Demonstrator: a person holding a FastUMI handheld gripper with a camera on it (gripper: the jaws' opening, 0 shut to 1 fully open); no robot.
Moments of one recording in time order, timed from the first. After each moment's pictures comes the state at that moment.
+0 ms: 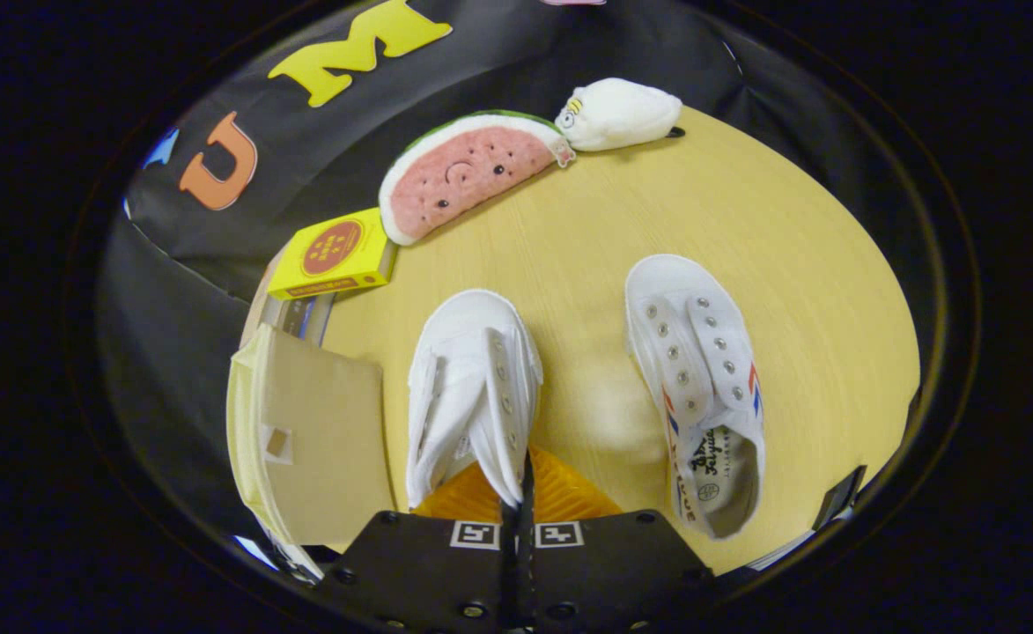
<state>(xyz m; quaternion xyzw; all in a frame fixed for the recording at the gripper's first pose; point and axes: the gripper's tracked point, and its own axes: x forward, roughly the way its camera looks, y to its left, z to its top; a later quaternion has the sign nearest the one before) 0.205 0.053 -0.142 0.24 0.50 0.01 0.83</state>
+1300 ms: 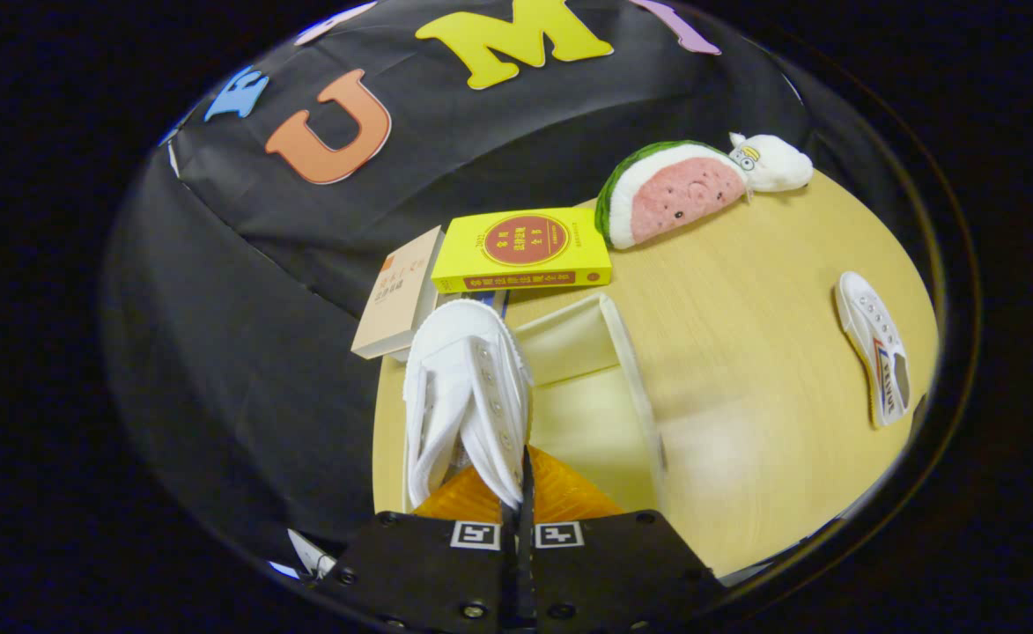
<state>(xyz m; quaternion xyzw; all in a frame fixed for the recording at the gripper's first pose) 0.235 0.338 -0.072 0.25 0.43 0.05 0.87</state>
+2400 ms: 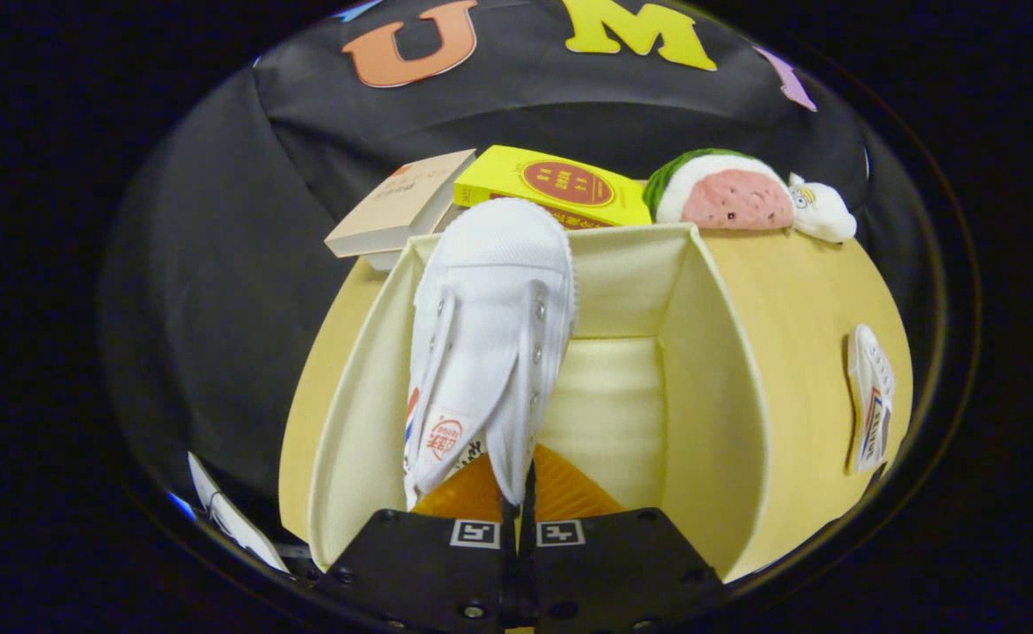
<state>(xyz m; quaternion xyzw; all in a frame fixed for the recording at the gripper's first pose) 0.224 0.366 -0.144 0.05 0.47 0.06 0.88</state>
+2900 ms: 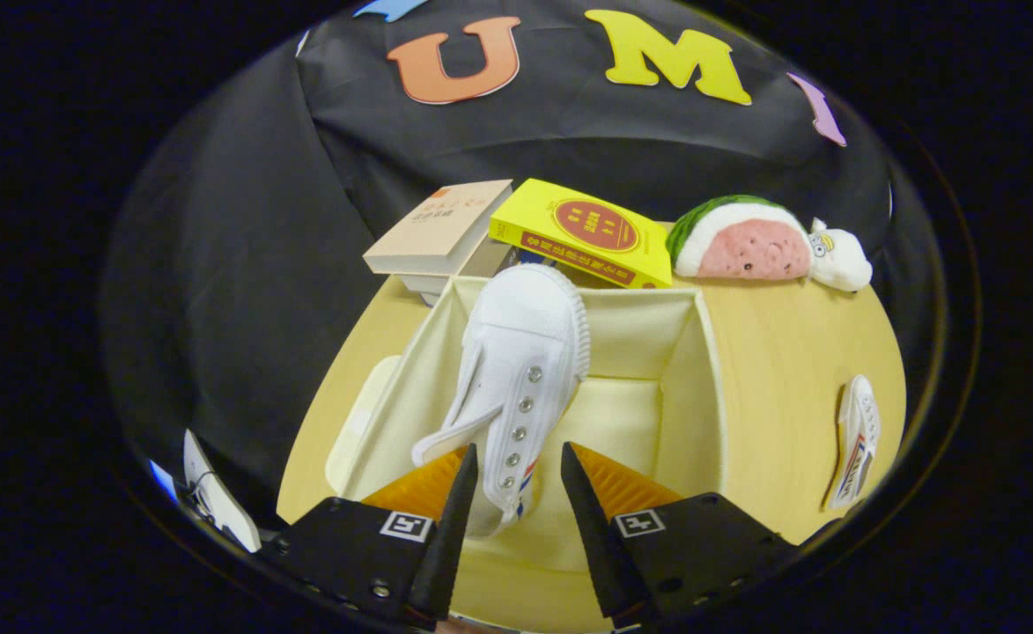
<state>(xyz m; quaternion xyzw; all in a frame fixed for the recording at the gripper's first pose) 0.220 0.361 -0.104 0.03 0.43 0.11 0.89</state>
